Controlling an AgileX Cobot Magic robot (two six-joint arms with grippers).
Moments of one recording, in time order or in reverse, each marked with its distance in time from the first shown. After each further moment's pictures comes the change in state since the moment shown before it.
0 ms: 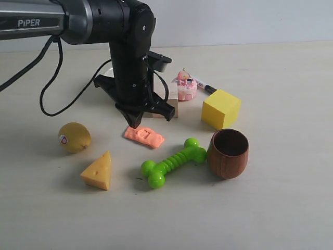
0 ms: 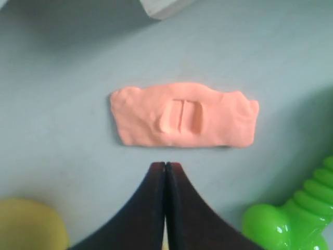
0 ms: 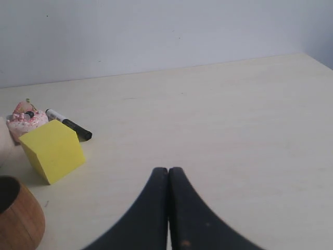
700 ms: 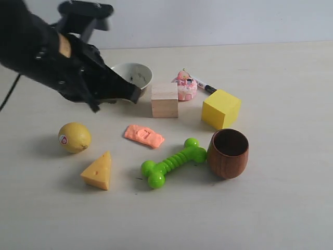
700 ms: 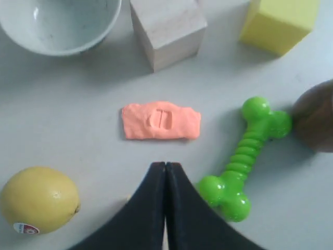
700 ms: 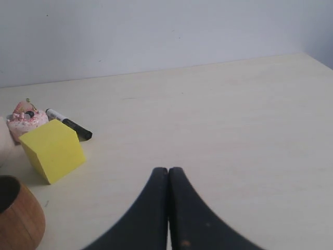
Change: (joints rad) left arm -0.016 -0.695 0.688 0.012 -0.580 -0.116; right arm 0.000 0.000 0.000 0.000 0.001 0.000
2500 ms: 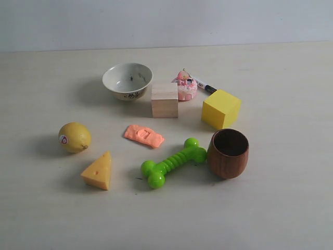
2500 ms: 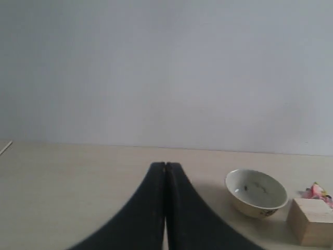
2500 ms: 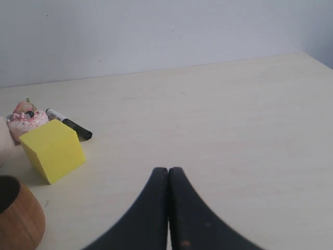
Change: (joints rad) left arm 0.577 -1.311 0.643 0.106 -0.217 0.013; right arm 0.000 0.000 0.000 0.000 0.002 0.000
